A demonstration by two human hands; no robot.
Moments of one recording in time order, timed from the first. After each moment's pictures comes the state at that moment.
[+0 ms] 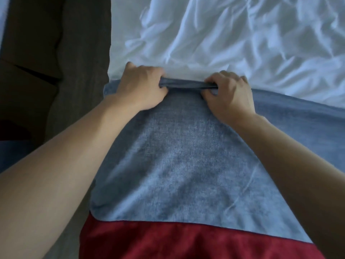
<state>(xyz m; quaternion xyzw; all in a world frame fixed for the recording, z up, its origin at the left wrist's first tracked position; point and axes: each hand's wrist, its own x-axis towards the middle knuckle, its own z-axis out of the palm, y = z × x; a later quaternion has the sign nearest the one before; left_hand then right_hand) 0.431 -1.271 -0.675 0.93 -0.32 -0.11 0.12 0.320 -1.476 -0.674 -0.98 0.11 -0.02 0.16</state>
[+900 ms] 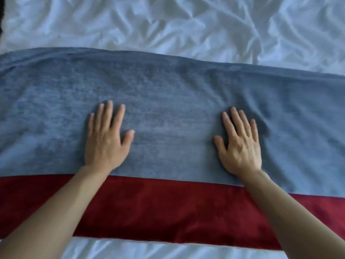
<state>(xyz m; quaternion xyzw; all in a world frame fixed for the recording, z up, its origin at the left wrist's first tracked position) 0.117 -1.389 -0.710 0.96 -0.26 -0.06 0.03 -0.053 -1.706 -0.707 -0.97 0.21 0.01 0.06</state>
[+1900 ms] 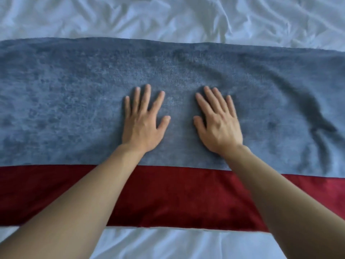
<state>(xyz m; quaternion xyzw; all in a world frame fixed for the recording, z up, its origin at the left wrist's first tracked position) 0.060 -1.532 -0.718 0.94 -0.33 -0.09 0.05 -0.054 -1.735 -0.706 -0.98 0.14 0.00 0.12</state>
